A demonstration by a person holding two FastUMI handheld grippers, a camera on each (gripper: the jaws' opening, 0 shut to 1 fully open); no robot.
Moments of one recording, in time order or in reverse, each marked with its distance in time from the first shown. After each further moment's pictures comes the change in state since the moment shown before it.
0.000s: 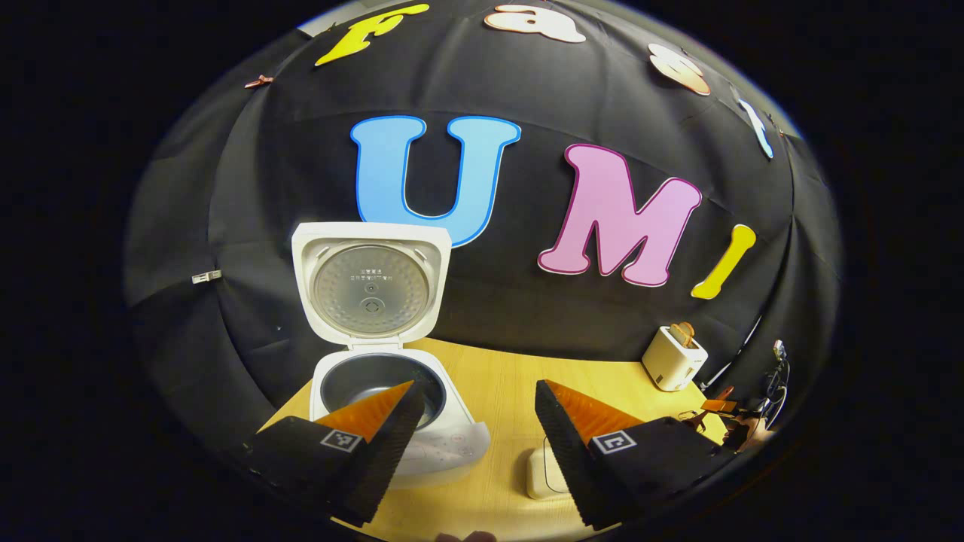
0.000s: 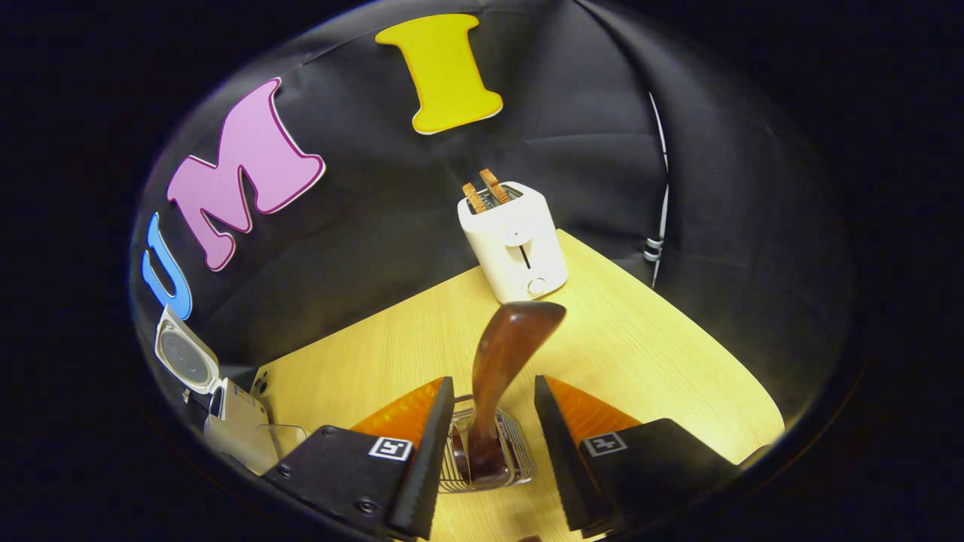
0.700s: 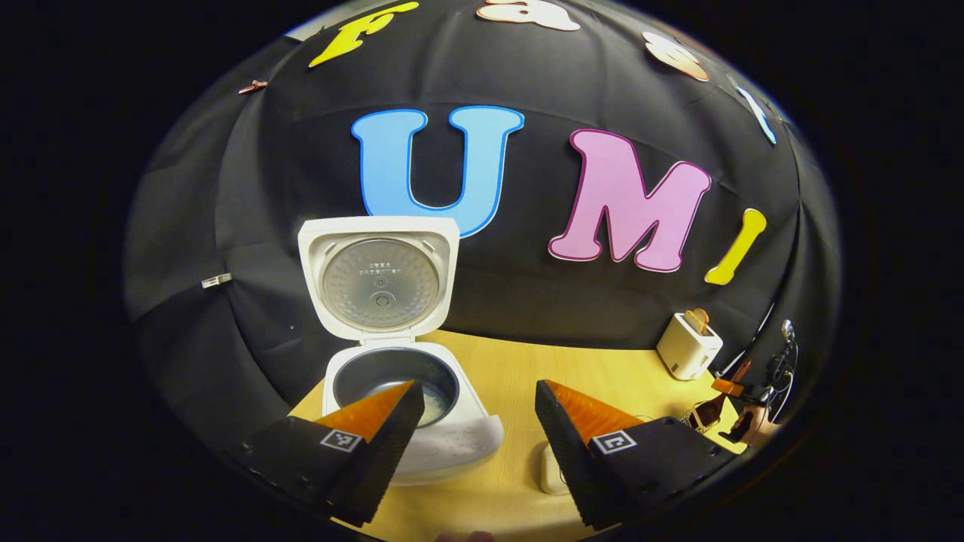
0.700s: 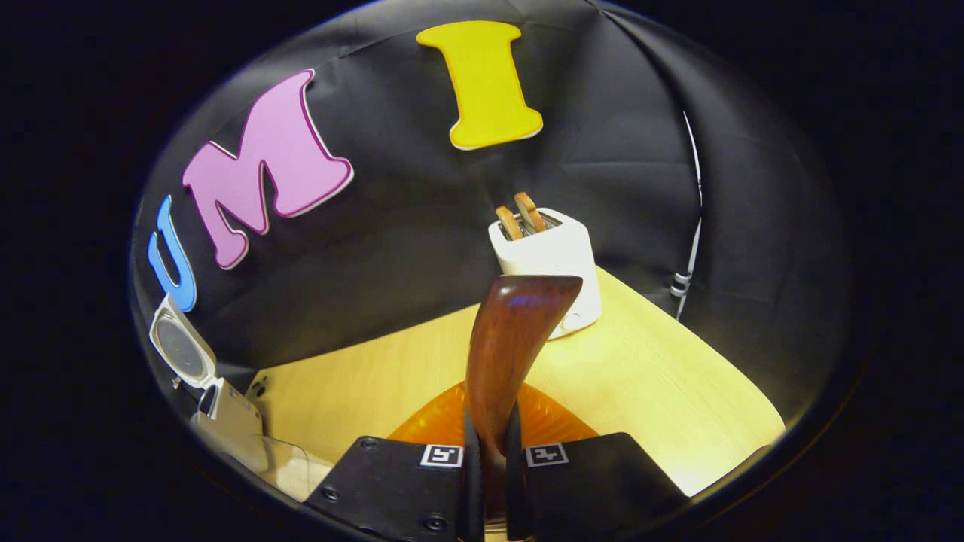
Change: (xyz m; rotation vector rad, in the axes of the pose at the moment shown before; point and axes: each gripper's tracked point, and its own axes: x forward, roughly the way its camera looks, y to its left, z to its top) left arm 0.002 0.008 -0.012 0.040 0.057 0.064; right arm 0.046 0.031 0.008 -0.092 -0.081 0.056
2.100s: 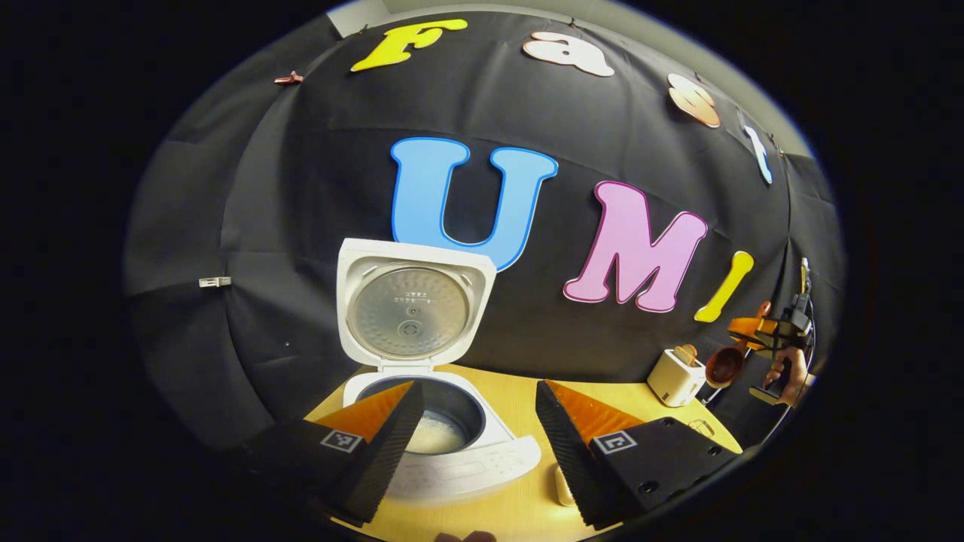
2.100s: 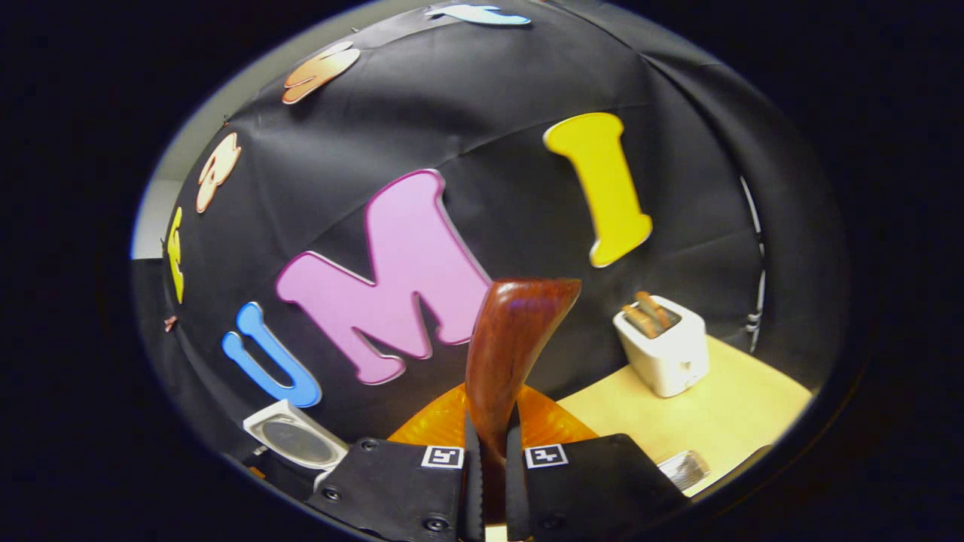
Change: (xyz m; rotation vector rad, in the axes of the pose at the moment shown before) left arm -0.006 0.056 0.017 -0.059 -0.164 -0.074; right arm -0.107 0.167 0.166 0.157 -0.275 0.195
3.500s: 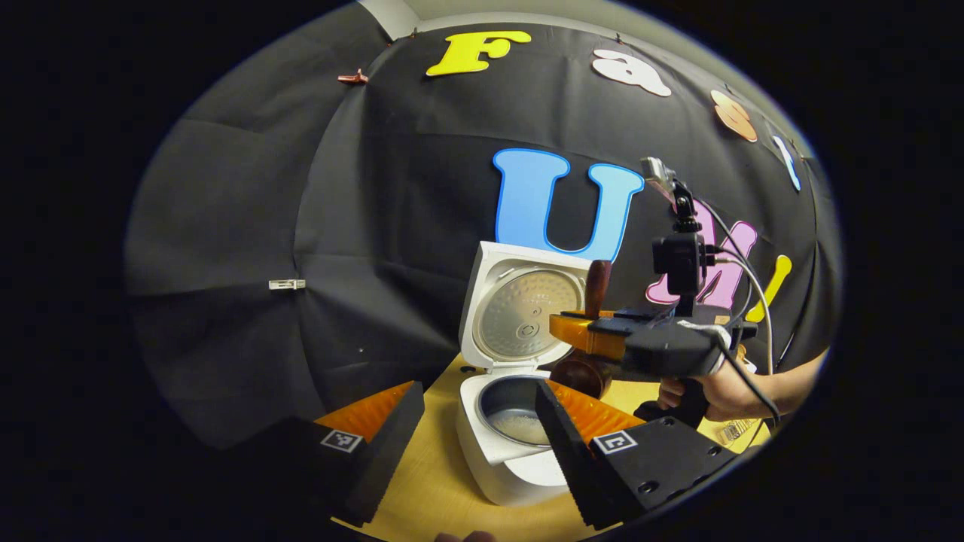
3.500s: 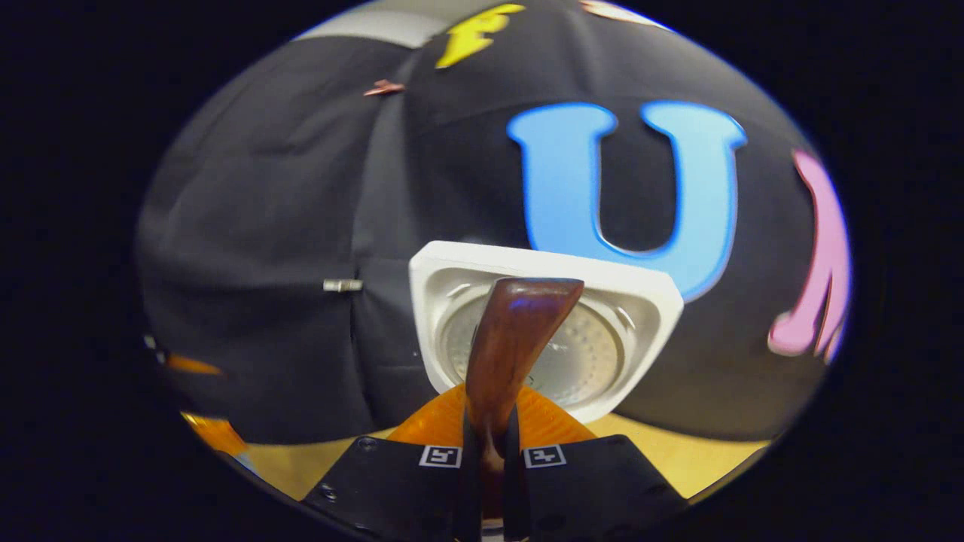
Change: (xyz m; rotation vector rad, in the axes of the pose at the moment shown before) left arm -0.050 0.165 -0.010 -0.018 -0.059 0.158; right arm -0.009 0.442 -0.316 -0.524 0.335 0.686
